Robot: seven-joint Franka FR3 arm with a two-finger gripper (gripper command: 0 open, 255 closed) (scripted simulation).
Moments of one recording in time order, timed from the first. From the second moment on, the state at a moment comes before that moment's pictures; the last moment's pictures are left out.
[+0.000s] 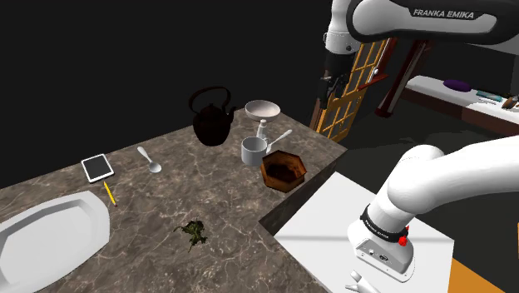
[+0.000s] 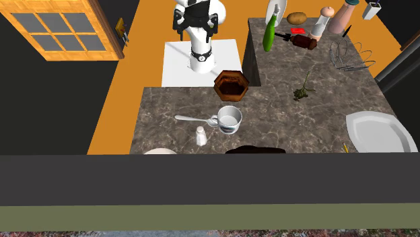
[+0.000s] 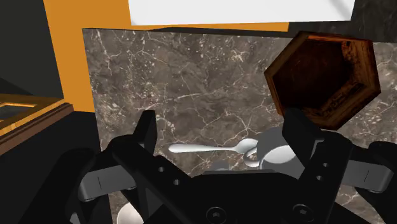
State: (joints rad) arm -0.01 -0.74 0.03 -2.36 -0.12 1.56 0.03
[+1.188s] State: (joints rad) arm 0.02 -0.35 -0.12 -2.47 0.01 2.25 -0.08
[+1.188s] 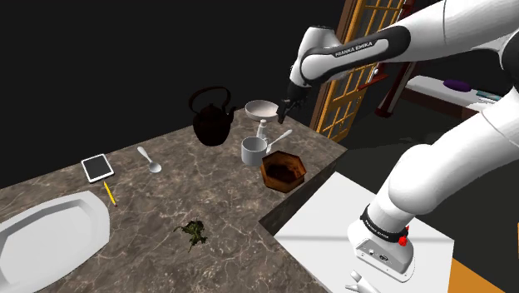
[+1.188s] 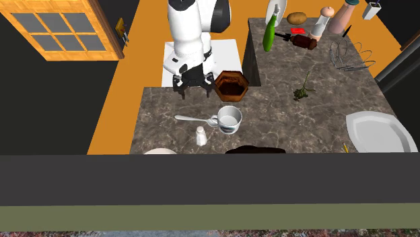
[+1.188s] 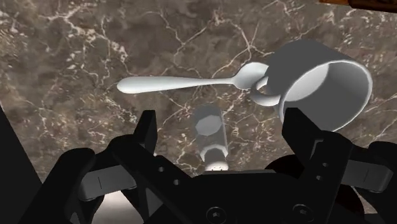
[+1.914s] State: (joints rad) arm 0.08 -0.03 -0.17 -2.35 0.24 2.55 -0.27
